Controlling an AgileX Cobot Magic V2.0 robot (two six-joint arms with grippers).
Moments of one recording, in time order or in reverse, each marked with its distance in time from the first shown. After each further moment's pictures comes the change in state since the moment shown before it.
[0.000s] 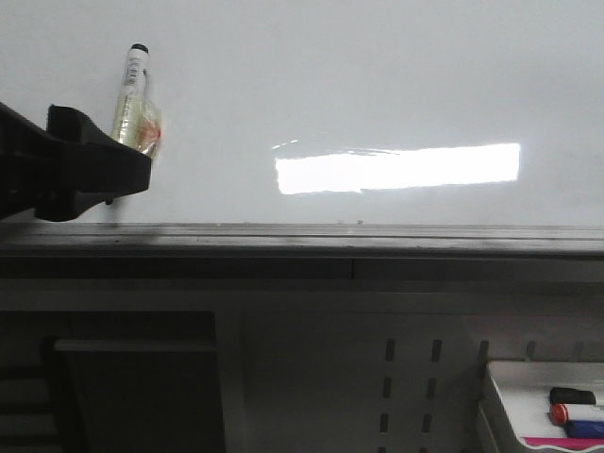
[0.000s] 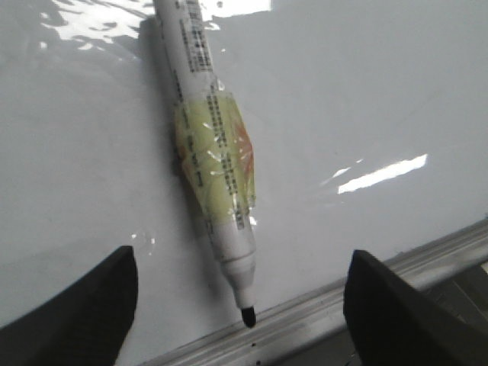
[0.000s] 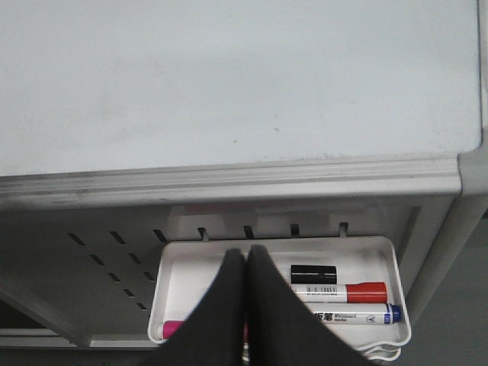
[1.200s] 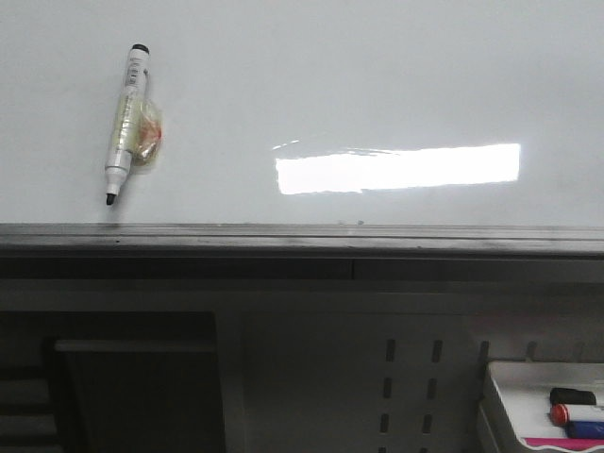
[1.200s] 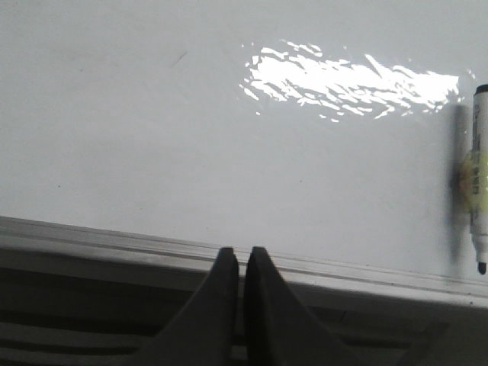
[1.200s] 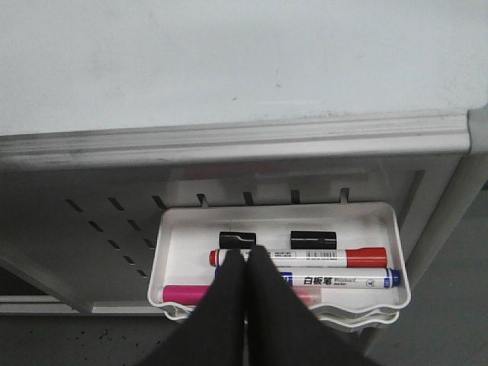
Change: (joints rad) left arm 0.559 -0.947 0.166 -0.033 0.718 0.008; right arm -0.004 -0.006 0.000 -0.001 0.083 0.000
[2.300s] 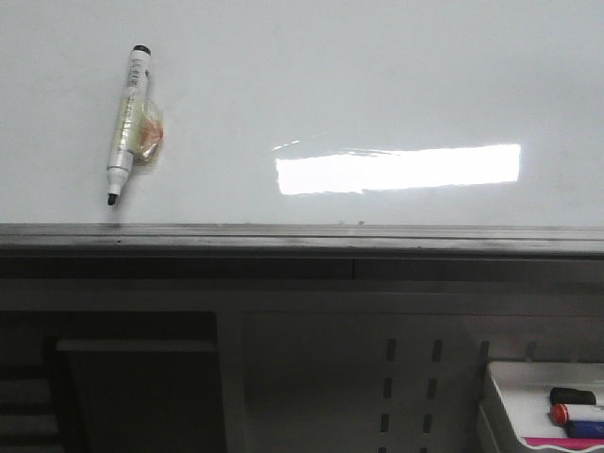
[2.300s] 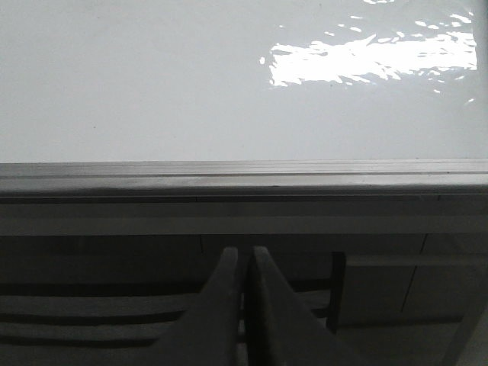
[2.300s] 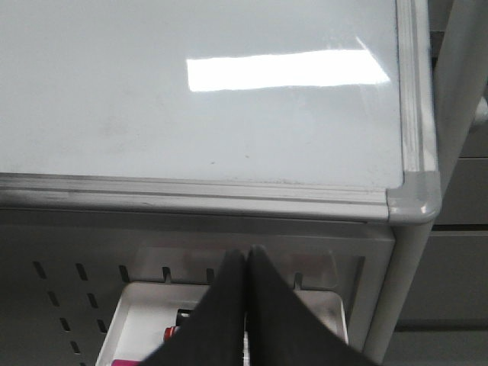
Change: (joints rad) left arm 0.000 -0.358 0.218 0.184 0.096 0.000; right arm -0.034 -0.535 0.171 -0.146 0.017 0.000
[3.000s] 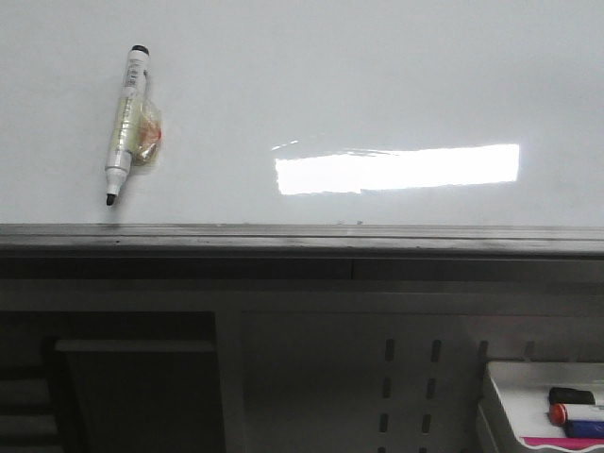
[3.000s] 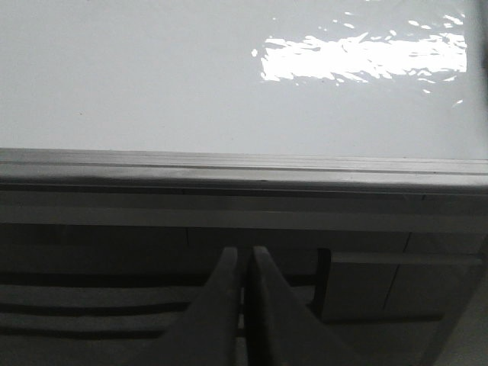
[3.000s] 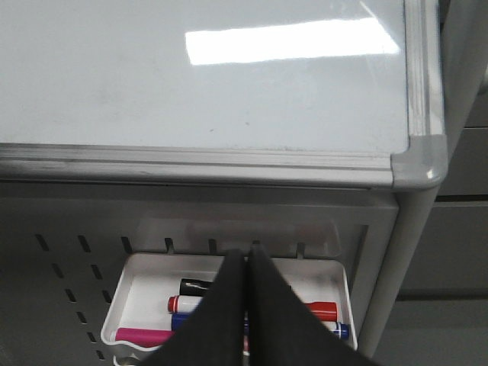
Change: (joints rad) left arm 0.000 0.000 0.000 -0.039 0.011 0.000; right arm 0.000 0.000 -0.002 0.013 0.077 0.000
